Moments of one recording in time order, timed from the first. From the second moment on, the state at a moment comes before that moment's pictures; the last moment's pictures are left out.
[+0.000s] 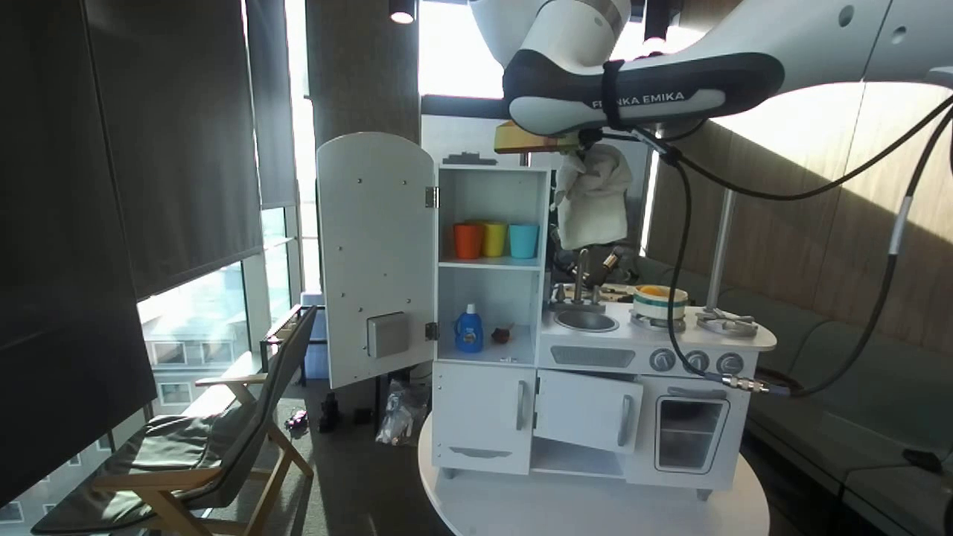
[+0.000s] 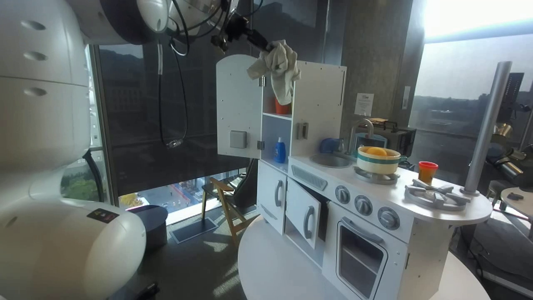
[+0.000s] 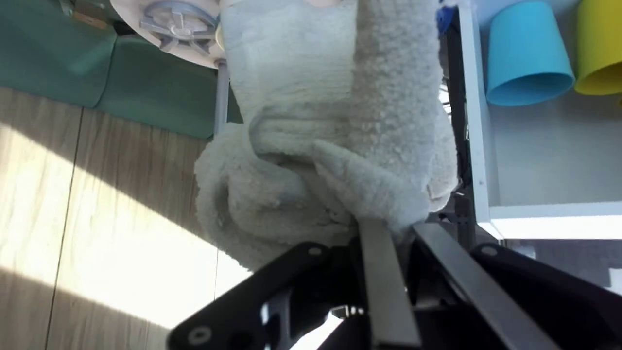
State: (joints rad) arm 0.40 0.10 0.02 -1.32 -1.08 1.59 1.37
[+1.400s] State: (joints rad) arm 0.08 -0.10 0.05 -2.22 -0.78 2.00 1.68
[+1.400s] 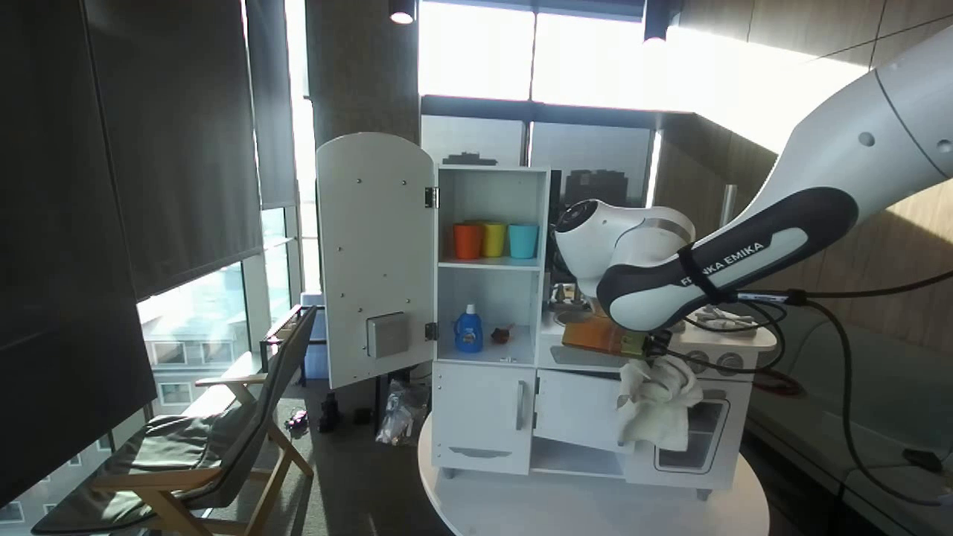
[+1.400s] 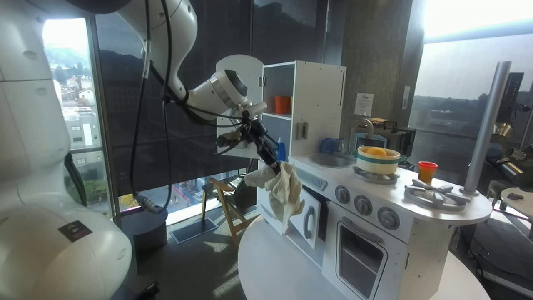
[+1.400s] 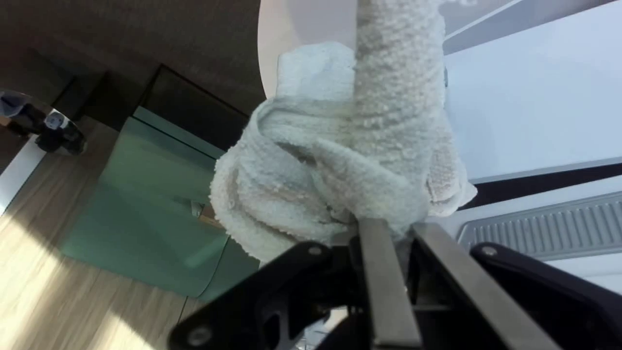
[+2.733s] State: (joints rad) arm 0.01 0.24 -0.07 -2.15 -0.81 2.20 1.89
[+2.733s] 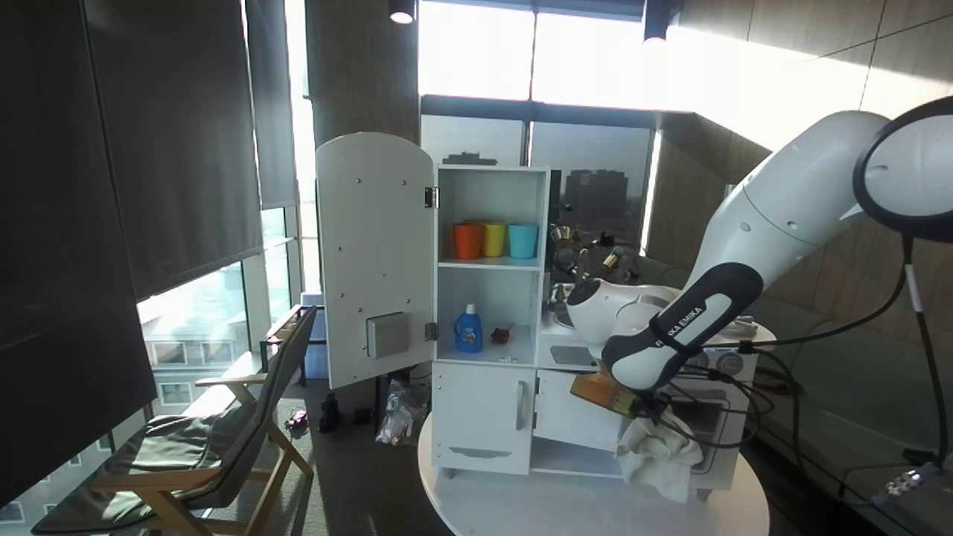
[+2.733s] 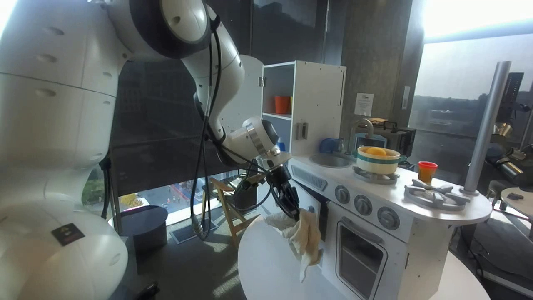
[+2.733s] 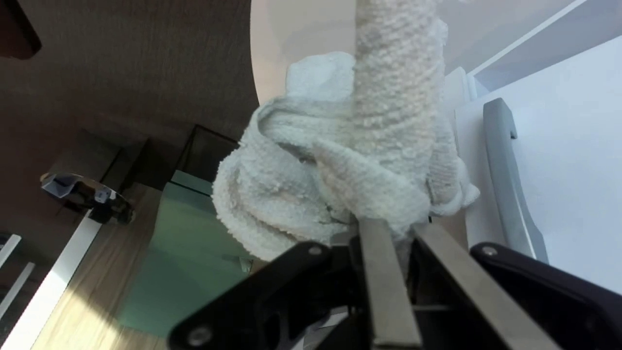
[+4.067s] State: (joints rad) arm -0.04 0.30 -0.18 -2.06 -0.88 2.33 2.34
